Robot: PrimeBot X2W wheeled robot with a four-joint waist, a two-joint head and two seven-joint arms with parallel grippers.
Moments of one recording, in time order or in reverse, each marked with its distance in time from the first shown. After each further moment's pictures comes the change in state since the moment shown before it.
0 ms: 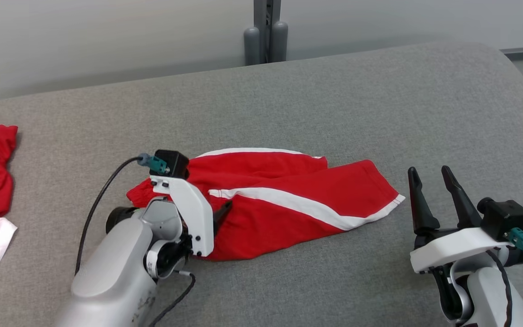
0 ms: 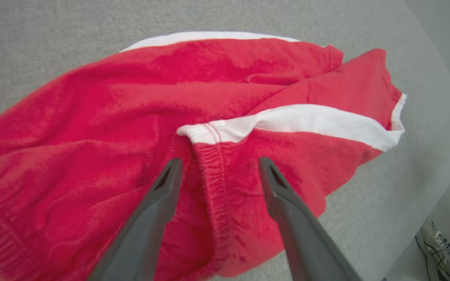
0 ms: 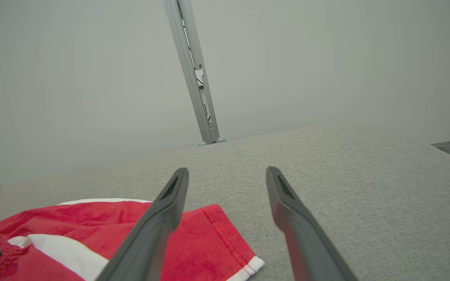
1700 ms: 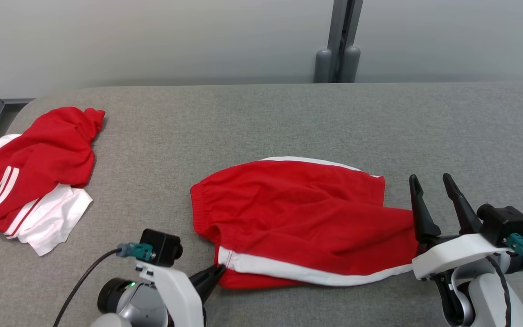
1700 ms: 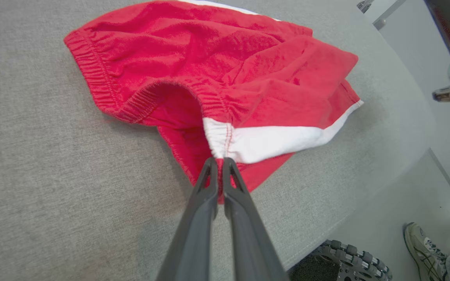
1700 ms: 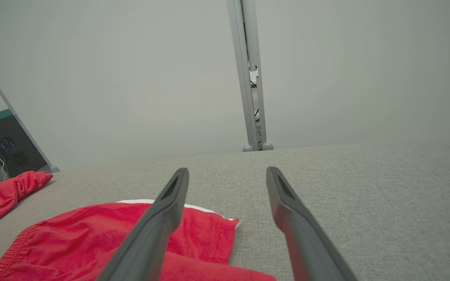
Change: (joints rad) left arm 0.410 0.196 -0.019 -0.557 -0.044 0.049 -0.058; right arm 0.012 -0.005 -0.004 0.015 -0.016 0.000 0.000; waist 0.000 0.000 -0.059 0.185
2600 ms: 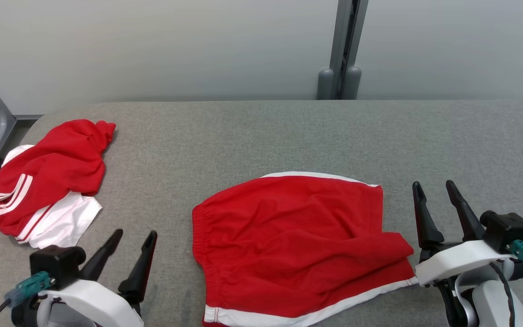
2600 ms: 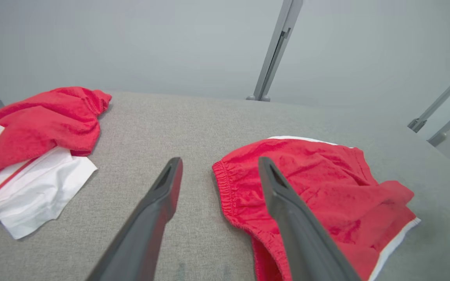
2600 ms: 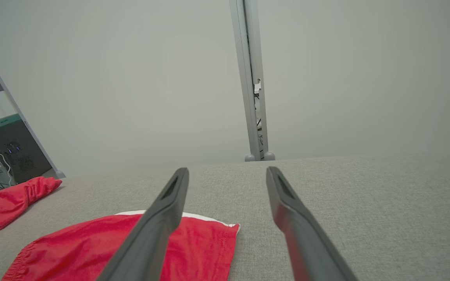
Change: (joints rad) left arm 0.182 0.109 0.214 -0.171 0.063 0.132 -0.305; right arm 0.030 -0.008 -0.007 -0.014 0.001 0.000 0.006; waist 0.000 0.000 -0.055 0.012
